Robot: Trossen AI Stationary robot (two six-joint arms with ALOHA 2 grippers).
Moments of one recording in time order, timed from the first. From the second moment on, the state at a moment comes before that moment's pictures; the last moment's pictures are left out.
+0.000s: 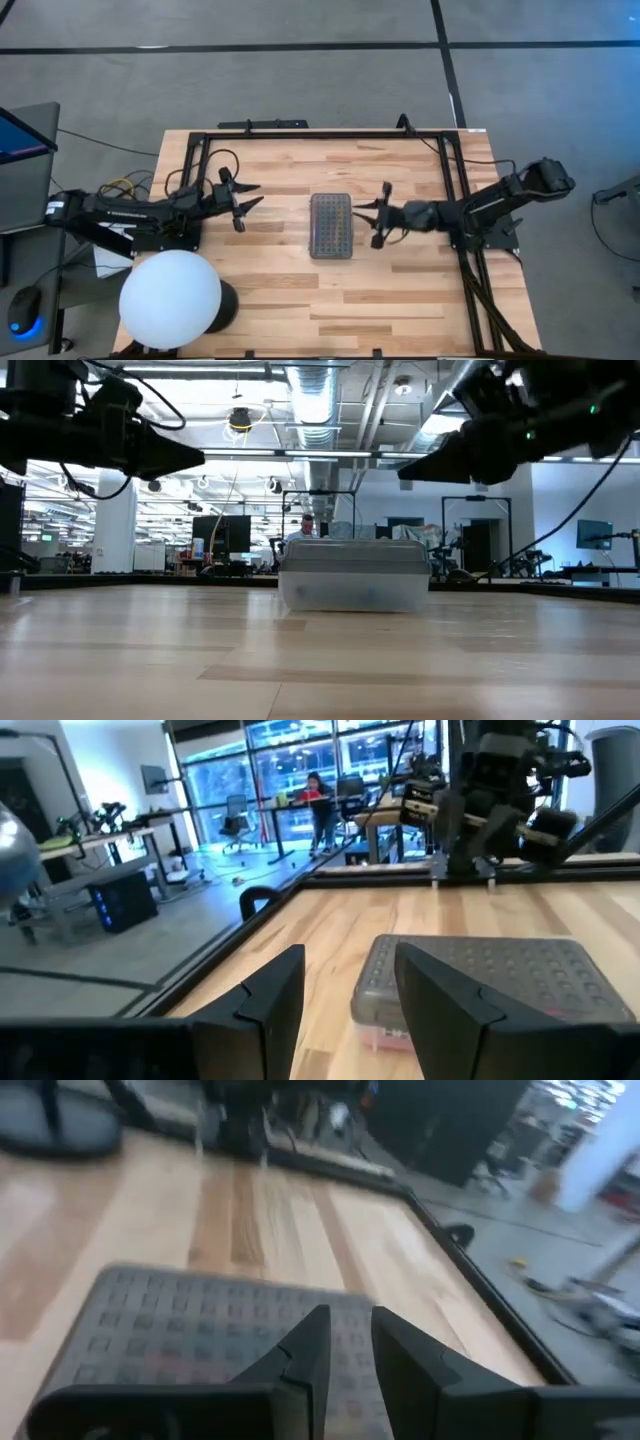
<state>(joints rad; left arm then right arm) 0.09 0.62 0.01 0.66 -0.22 0.14 0.17 1.32 0.38 0.69 0.42 -0.26</state>
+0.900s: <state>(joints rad) 0.37 0.52 0.01 0.52 0.16 0.12 -0.09 0.99 0.01 0.96 0.01 -0.22</state>
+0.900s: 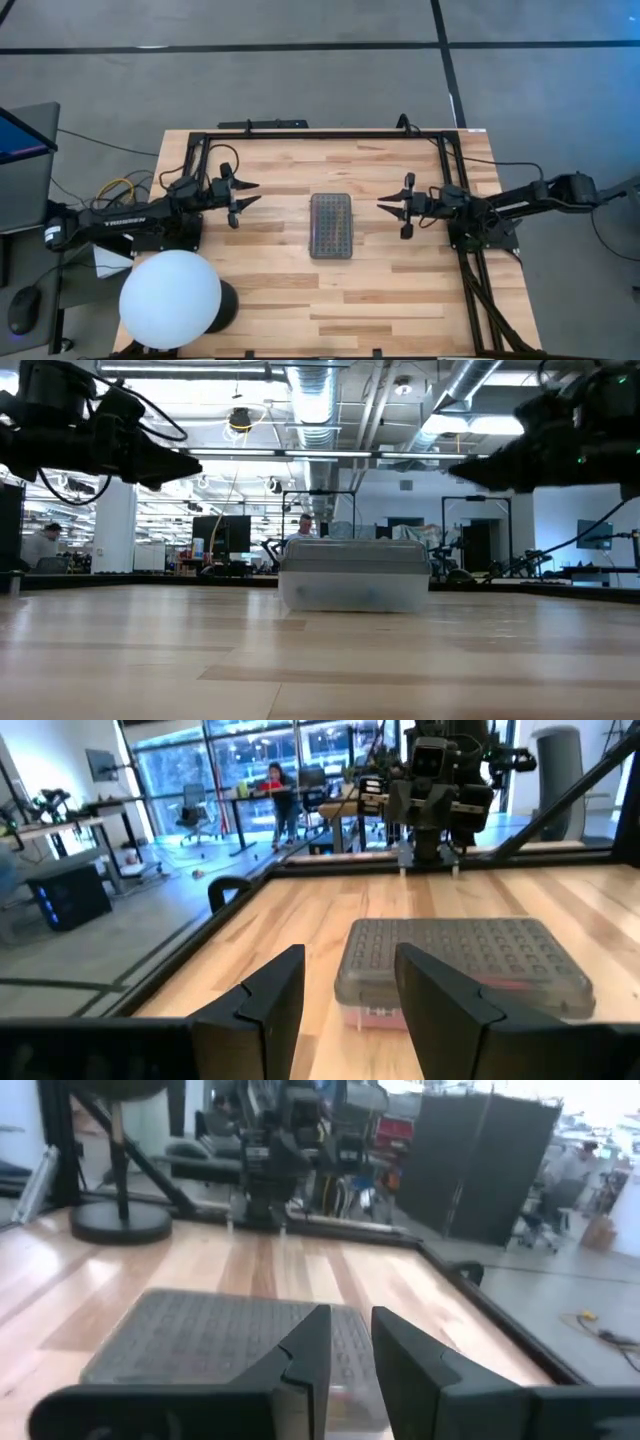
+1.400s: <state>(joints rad) 0.37 0.00 0.01 0.07 0.18 0.12 0.16 0.44 0.01 0.50 0.22 -0.31</state>
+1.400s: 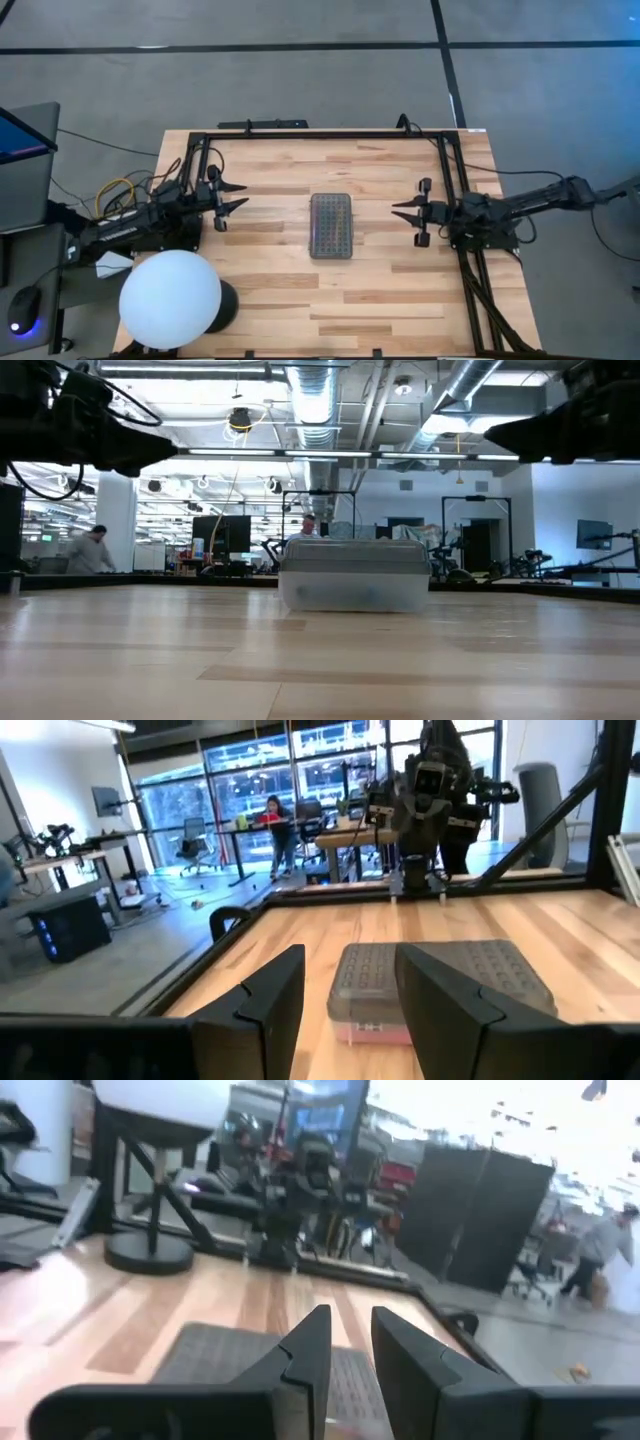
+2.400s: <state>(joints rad) 0.15 0.00 0.01 0.12 0.04 0.15 0.23 0.01 0.00 0.06 0.29 -0.30</state>
